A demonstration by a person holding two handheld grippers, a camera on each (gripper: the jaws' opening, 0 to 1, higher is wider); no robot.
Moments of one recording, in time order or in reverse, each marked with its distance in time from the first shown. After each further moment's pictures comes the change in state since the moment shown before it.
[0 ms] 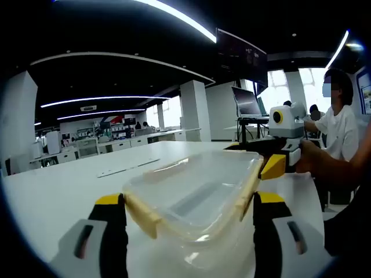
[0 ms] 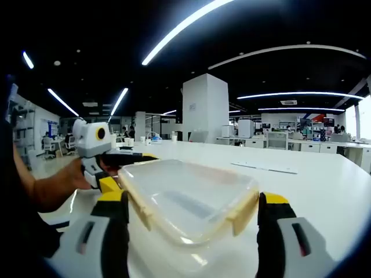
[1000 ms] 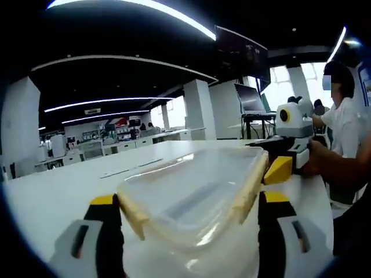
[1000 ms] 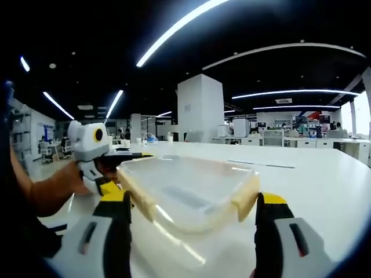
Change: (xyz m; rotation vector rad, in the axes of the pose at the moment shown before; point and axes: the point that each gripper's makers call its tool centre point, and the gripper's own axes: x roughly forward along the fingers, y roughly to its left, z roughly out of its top) left arm 0.008 0.001 -0.004 0.024 -0.009 0.051; right arm 0.005 -0.010 -0.006 0.028 -0.006 -0.032
